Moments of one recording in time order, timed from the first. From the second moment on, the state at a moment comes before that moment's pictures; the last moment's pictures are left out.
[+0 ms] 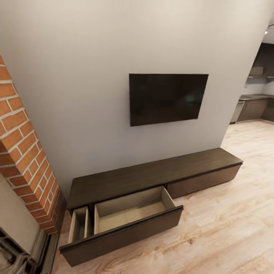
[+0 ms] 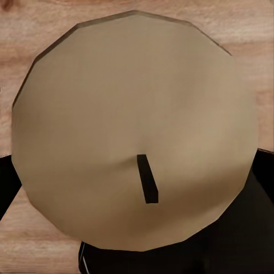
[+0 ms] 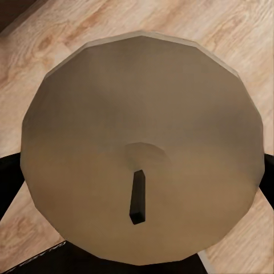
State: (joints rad) left arm -0.13 -0.04 -0.45 -0.01 0.68 -0.29 0.11; right arm -0.22 0.03 0.36 0.05 -0.80 -0.50 -0.03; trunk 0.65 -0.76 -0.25
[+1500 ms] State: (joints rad) left arm -0.12 -0.04 -0.45 -0.02 0.68 -0.29 0.11; right arm -0.22 0.03 0.36 0.05 -0.80 -0.50 -0.03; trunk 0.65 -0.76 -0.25
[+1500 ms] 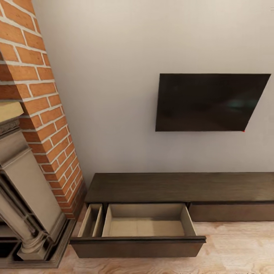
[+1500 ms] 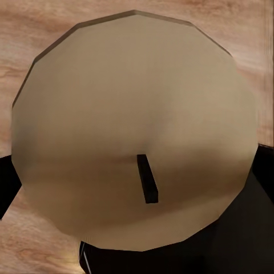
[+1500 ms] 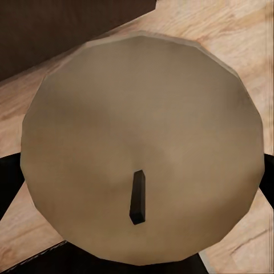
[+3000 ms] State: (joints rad) left arm -0.12 -0.03 -0.45 -0.02 0.67 -0.29 0.11; right arm -0.22 0.03 0.36 0.05 -0.79 -0.51 -0.03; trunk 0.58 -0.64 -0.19
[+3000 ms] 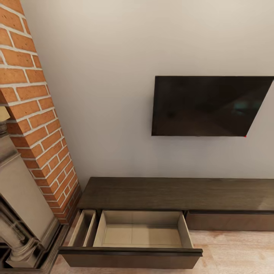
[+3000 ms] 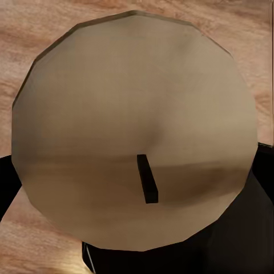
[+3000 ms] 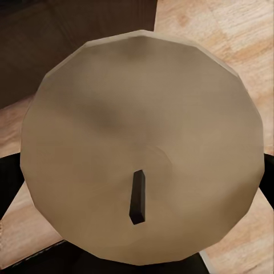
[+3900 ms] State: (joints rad) left arm -0.22 0.52 -0.43 -0.31 0.67 0.14 -0.44; right arm -0.22 -0.11 0.34 0.04 -0.86 -0.35 0.20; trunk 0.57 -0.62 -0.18
